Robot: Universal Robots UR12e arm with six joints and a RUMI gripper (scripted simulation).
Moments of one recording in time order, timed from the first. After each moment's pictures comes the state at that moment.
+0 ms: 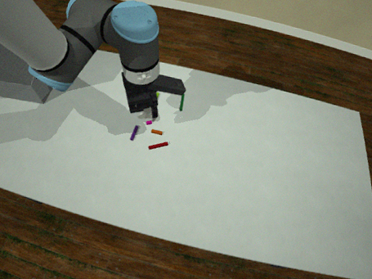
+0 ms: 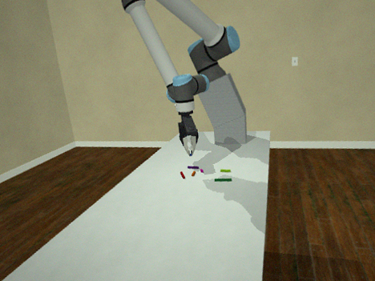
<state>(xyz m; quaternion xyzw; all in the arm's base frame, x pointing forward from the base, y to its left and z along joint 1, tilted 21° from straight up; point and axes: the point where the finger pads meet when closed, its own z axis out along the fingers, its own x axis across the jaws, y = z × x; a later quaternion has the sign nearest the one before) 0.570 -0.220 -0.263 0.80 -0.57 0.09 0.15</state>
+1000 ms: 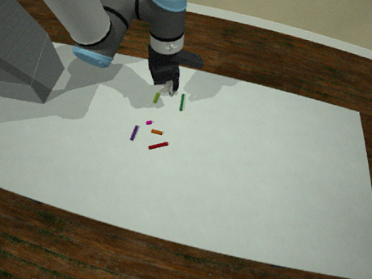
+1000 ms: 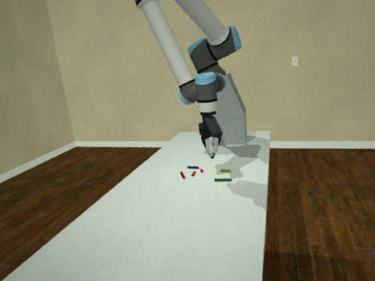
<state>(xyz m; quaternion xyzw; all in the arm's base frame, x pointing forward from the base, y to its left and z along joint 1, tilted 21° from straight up) 0.621 -0.118 -0.302 0.81 -0.56 0.08 0.16</state>
